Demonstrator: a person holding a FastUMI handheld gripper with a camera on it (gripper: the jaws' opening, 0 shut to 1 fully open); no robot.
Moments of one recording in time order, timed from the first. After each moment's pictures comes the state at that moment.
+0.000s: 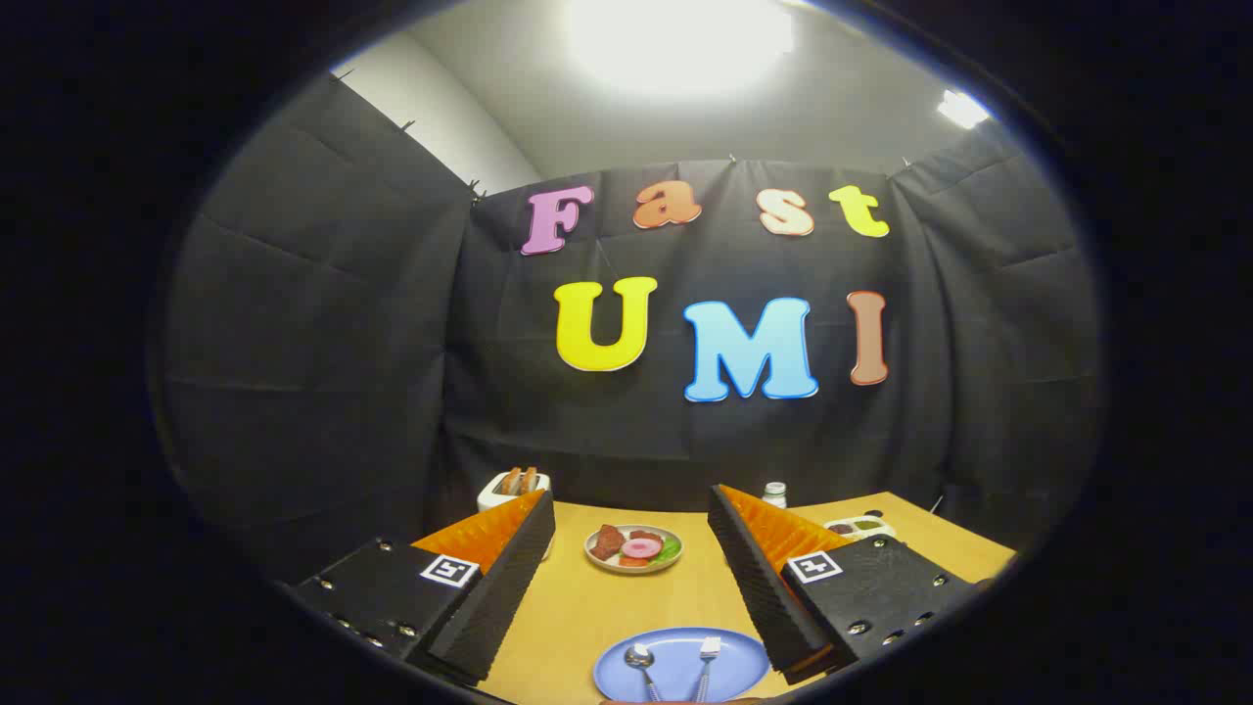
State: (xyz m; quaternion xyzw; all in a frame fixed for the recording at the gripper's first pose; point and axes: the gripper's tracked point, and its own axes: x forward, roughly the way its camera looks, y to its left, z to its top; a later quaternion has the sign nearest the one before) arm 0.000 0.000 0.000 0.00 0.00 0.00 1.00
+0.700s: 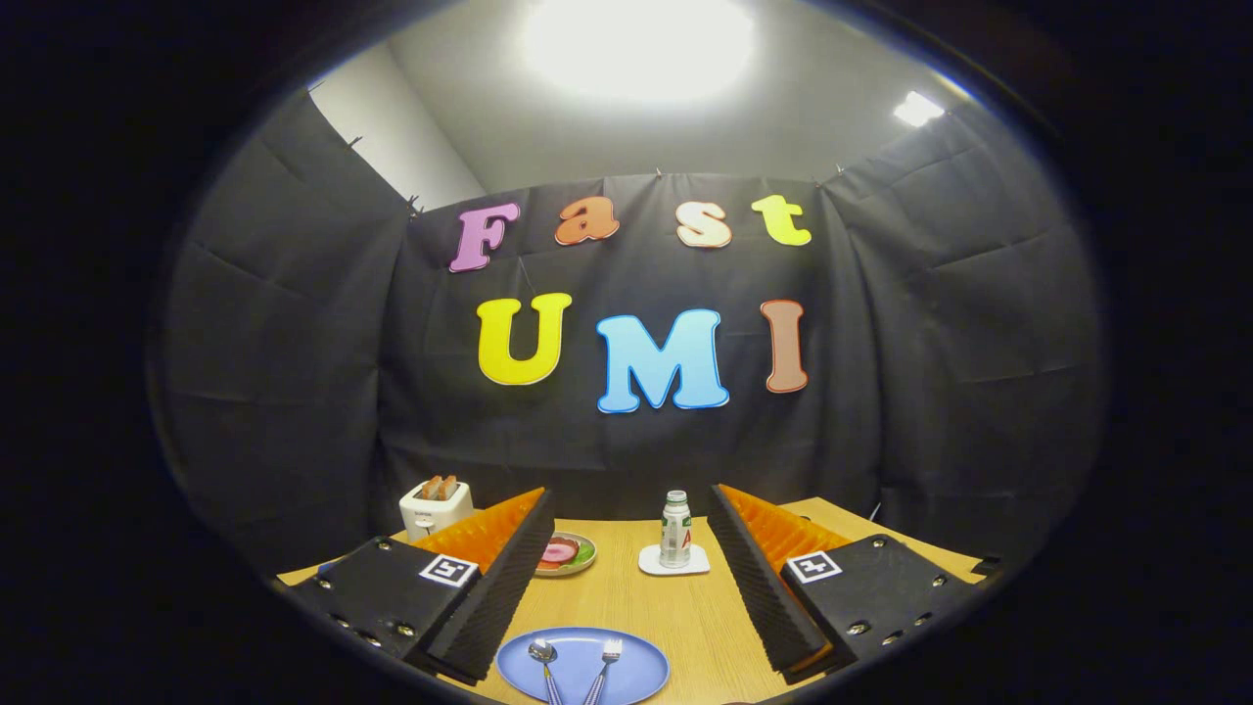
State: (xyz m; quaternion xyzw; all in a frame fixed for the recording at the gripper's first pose) arm -0.016 -0.096 -0.009 0.03 -0.01 -0.06 1.00
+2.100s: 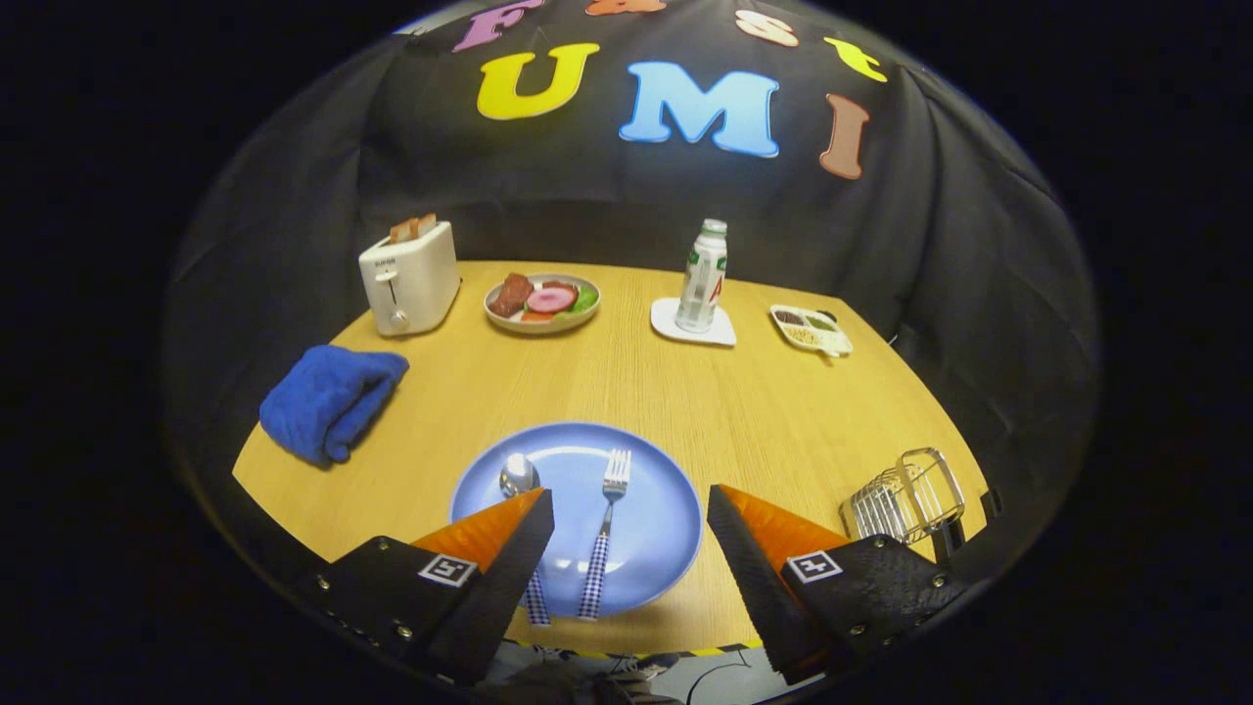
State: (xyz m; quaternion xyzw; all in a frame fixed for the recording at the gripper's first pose) arm -0.023 -0.060 -0.248 -0.01 0.41 -0.04 0.91
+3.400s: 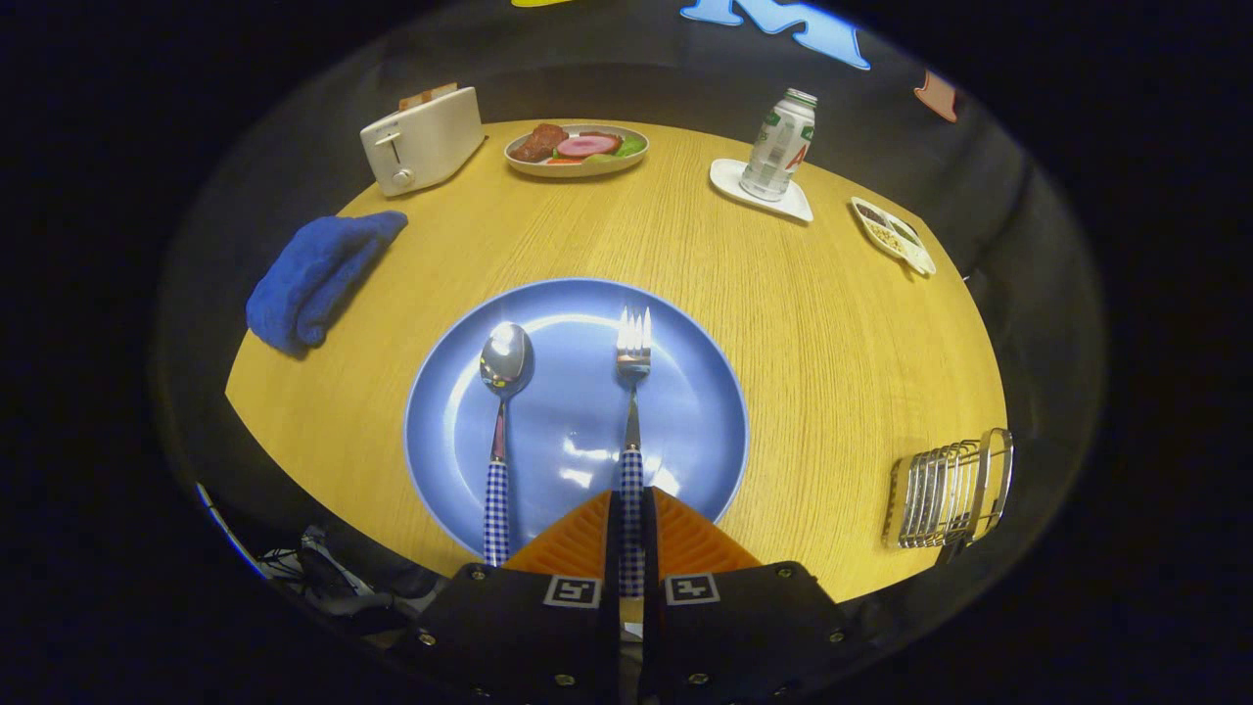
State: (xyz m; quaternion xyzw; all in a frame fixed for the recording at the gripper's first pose) arm -0.030 -0.062 -0.295 -0.04 0.57 0.04 0.82
